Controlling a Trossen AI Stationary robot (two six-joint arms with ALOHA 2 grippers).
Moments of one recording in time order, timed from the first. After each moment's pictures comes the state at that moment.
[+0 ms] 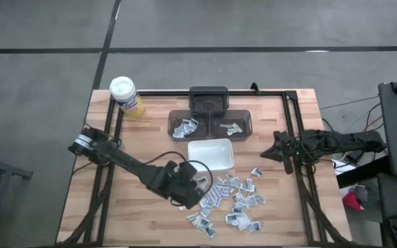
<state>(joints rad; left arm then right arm) -0.46 1.80 1.49 -0.83 -0.51 -1.21 0.13 0.19 0.25 -0.36 -0.02 0.53</state>
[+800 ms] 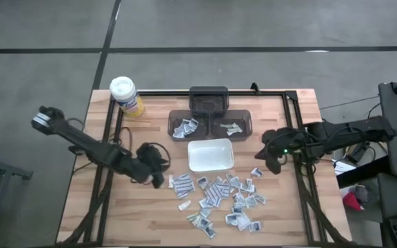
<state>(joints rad) -0.47 1.11 0.72 -0.42 -0.54 -0.85 0.13 0.80 0.70 -0.68 -0.04 0.60</state>
